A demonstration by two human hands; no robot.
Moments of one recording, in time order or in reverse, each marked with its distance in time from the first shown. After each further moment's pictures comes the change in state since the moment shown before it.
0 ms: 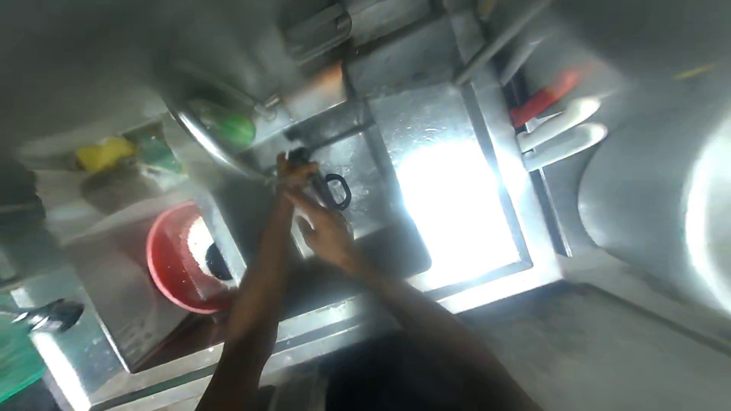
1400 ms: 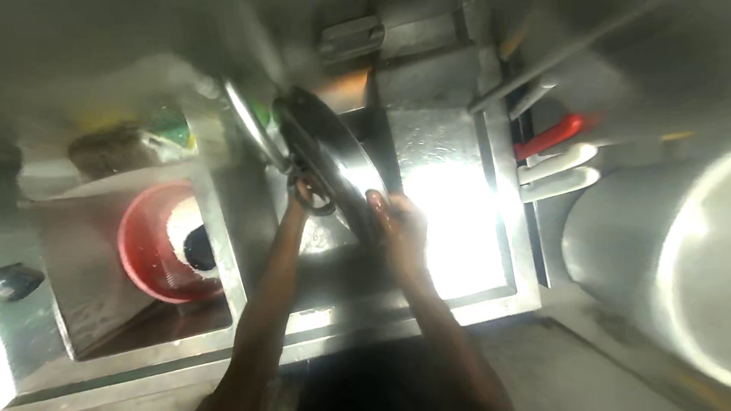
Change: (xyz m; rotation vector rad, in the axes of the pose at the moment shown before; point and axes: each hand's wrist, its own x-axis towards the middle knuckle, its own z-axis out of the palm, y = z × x) left_hand -0.046 -0.044 0.010 -0.585 0.078 0.140; right_hand -0.047 -0.026 -0.088 0.313 0.499 0.119
